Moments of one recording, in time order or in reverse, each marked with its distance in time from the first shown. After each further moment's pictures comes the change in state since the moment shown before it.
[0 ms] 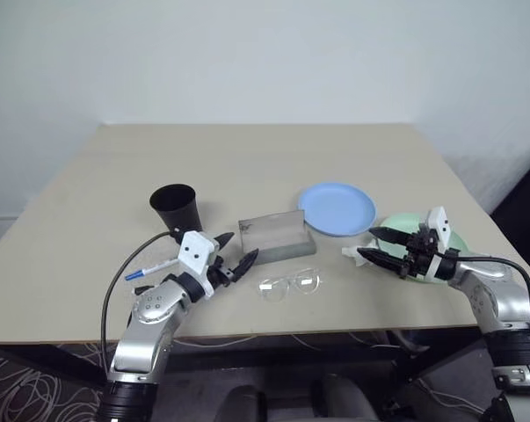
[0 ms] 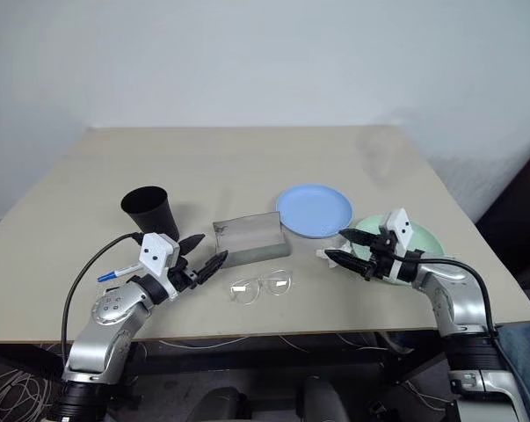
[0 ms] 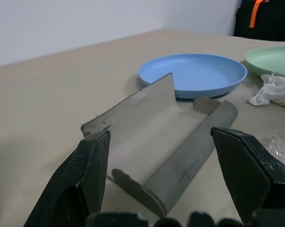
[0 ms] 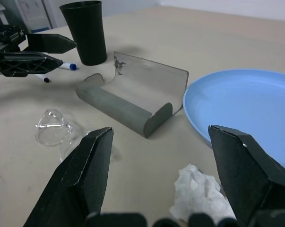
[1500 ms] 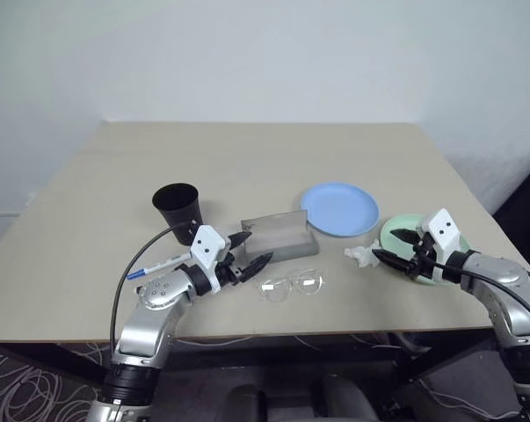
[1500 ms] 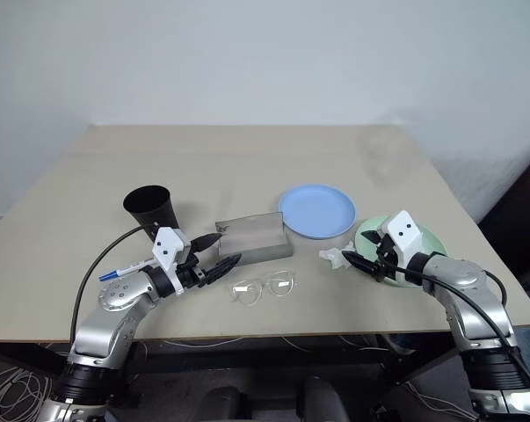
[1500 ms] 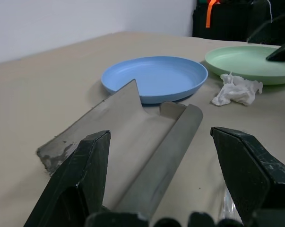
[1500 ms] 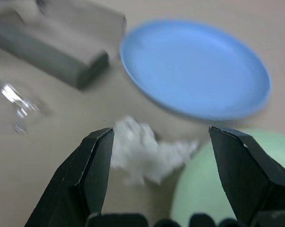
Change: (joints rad) left arm -0.094 0.036 -0.058 0.064 -0.034 0.006 -0.141; right arm 0.106 -0.100 0.049 -0.228 -0.185 0.195 -0.329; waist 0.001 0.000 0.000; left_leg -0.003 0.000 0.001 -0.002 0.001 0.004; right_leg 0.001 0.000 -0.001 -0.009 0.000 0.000
